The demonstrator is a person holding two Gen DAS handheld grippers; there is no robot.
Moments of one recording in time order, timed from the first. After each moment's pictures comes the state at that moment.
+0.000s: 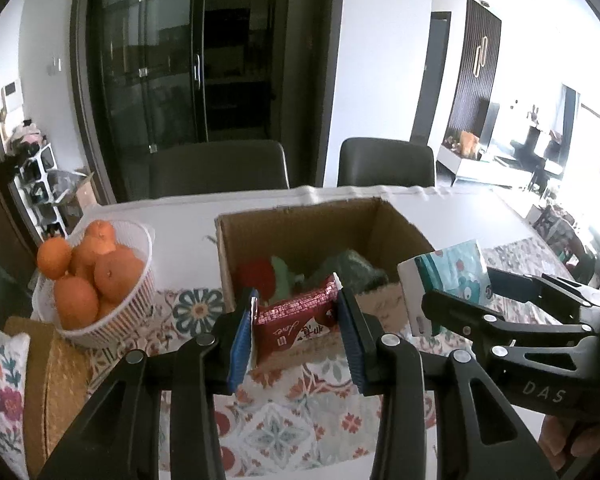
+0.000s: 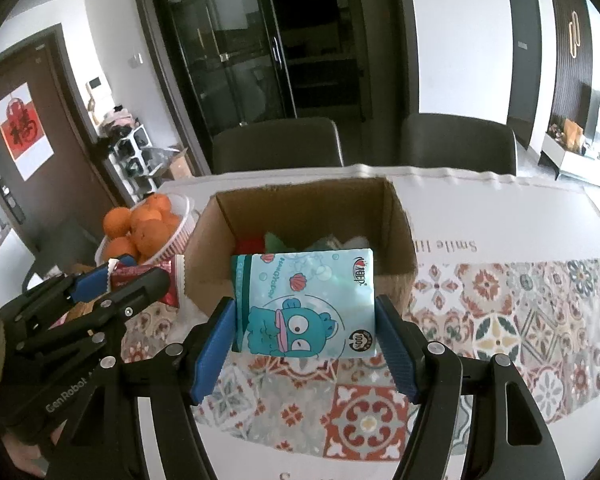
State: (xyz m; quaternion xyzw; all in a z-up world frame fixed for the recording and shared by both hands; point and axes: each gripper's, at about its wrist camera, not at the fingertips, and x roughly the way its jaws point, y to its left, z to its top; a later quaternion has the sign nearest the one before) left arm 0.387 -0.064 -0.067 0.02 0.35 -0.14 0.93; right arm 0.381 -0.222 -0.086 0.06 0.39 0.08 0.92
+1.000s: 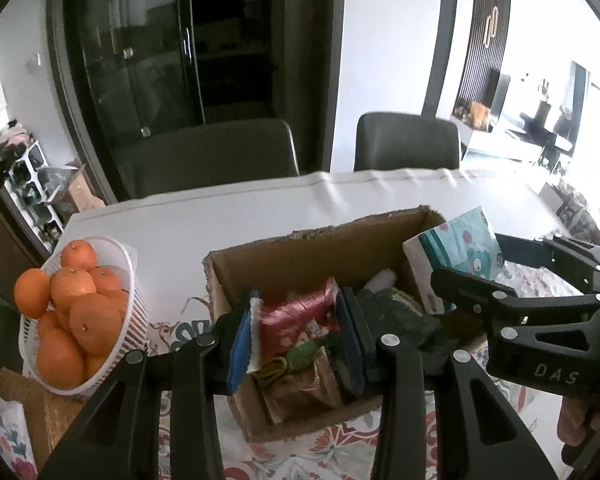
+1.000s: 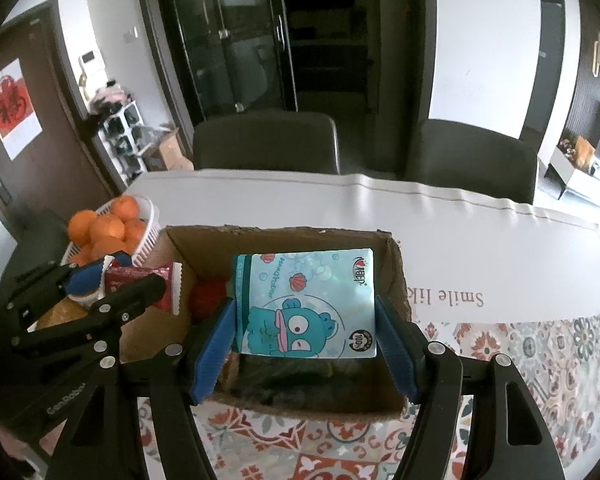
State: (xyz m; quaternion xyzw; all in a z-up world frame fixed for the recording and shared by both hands) left arm 0.500 -0.081 -0.090 0.05 0.41 -0.14 0.90; right arm 0.497 -0.228 -0.098 0.01 0.43 0.08 0.90
